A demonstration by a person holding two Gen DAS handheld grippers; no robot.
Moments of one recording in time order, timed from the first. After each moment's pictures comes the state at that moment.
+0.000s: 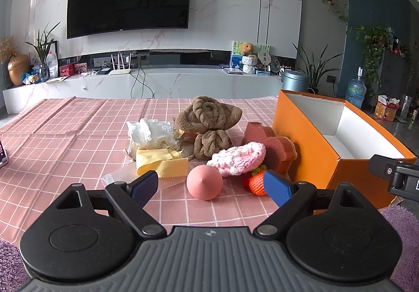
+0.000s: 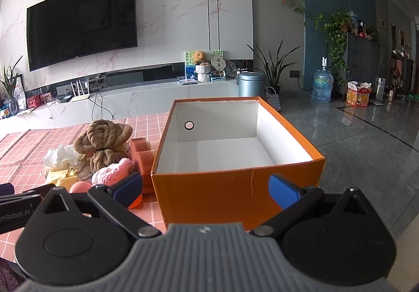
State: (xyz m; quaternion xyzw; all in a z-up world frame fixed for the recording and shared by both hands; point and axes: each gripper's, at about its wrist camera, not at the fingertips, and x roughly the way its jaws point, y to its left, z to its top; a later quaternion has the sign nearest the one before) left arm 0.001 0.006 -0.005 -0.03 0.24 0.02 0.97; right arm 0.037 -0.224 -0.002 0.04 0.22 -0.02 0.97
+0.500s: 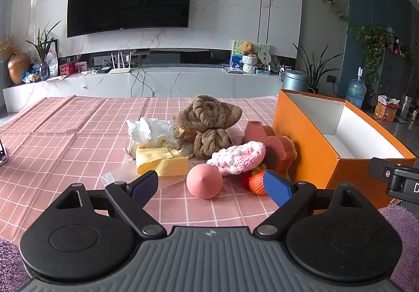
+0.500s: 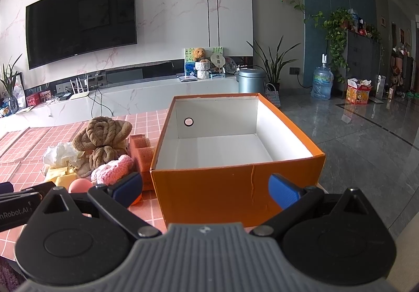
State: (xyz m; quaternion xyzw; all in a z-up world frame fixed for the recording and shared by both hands) left arm 0.001 0.006 -0.005 -0.03 0.24 0.02 0.97; right arm 0.037 -0.221 -0.004 0.04 0.23 -0.02 0.97
